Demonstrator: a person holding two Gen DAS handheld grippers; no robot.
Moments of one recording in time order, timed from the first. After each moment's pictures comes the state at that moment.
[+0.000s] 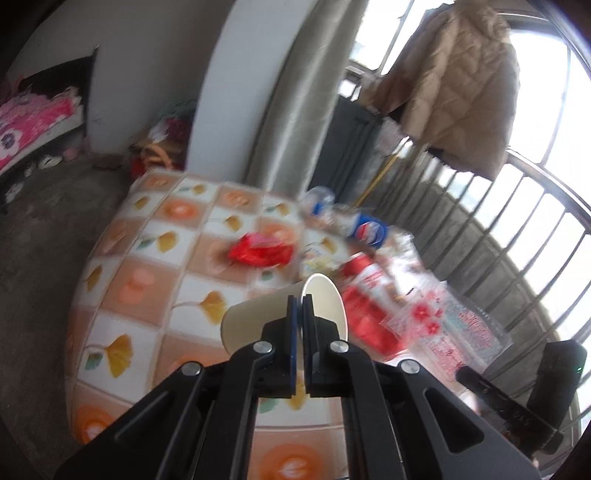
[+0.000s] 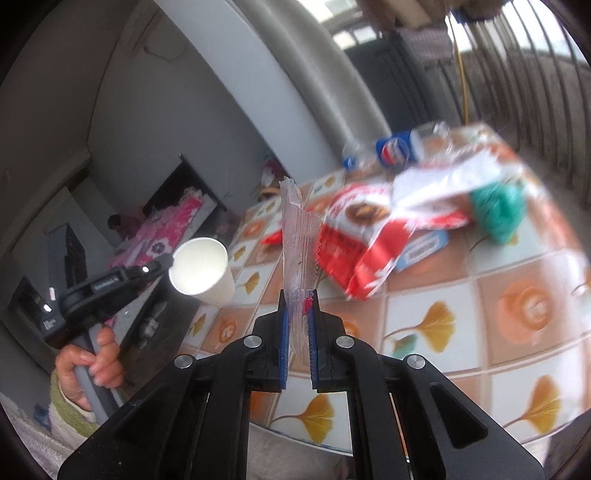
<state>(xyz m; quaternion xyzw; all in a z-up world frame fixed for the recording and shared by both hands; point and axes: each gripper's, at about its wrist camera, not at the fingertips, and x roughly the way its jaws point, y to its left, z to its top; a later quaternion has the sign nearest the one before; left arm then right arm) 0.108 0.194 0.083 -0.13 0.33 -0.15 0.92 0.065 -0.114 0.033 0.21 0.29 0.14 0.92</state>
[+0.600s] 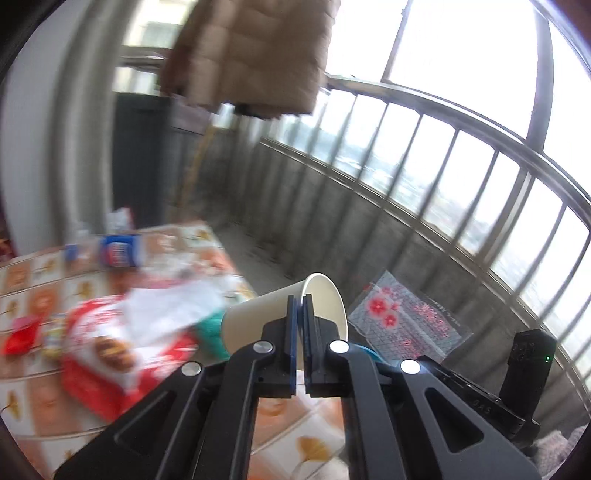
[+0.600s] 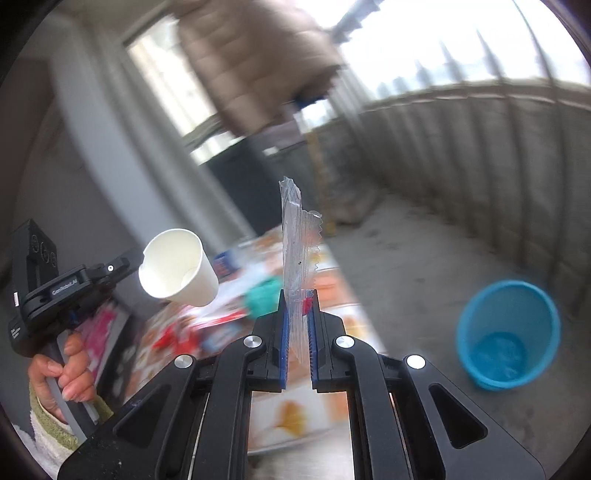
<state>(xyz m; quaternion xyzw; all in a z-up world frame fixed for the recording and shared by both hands) 0.110 -0.103 0.129 -0.01 0.31 -0.44 0.84 -0.054 -0.311 0.032 0.30 0.18 -0.13 0.93</state>
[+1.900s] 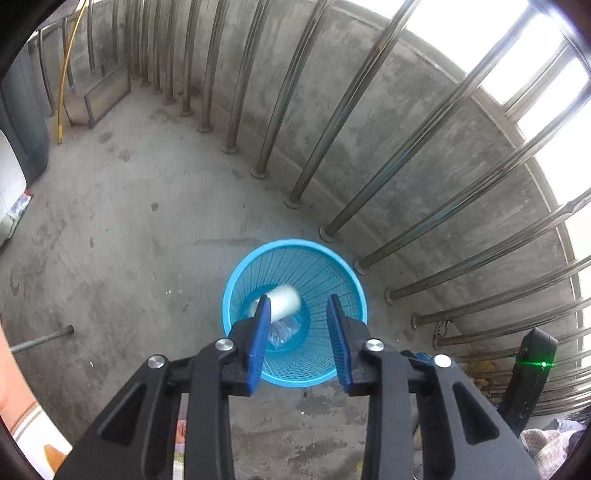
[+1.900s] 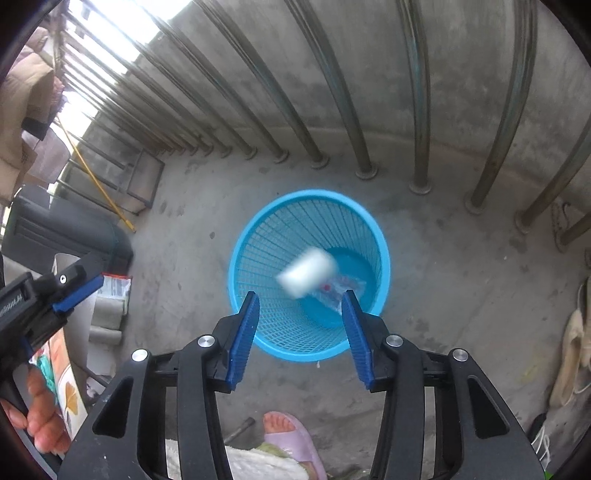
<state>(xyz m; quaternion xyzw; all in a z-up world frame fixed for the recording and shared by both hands) 0.107 -0.461 -0.068 0.15 0.53 -0.48 0.68 -0.125 -0.518 -0.136 0.46 0.32 -0.39 0.73</state>
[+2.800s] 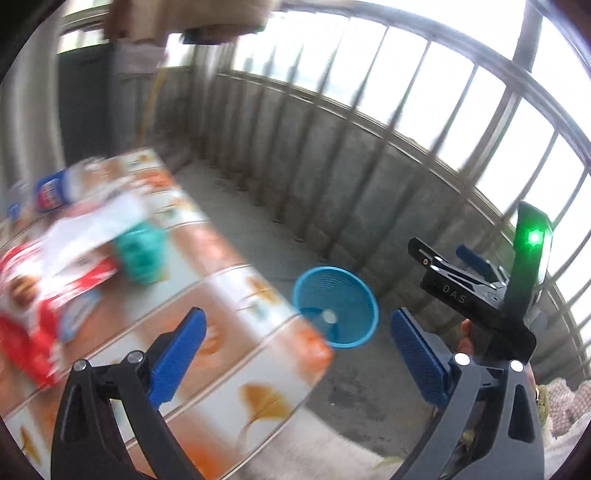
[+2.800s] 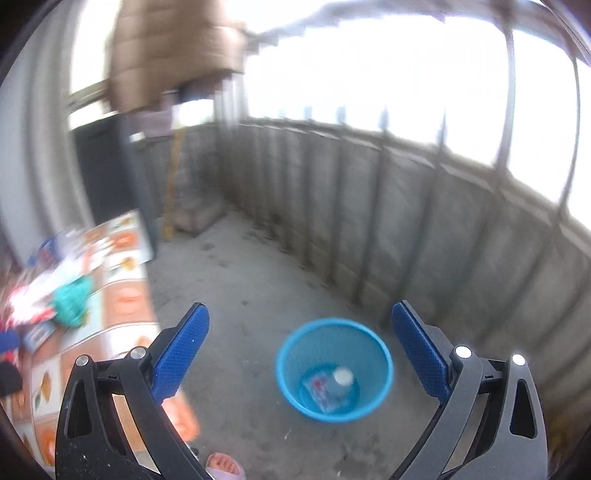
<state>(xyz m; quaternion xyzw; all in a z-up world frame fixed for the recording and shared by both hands) 0.065 -0.148 0.060 0.06 0.40 -0.47 0.79 -0.062 -0.363 0.008 0.10 0.24 -0.38 0.89</state>
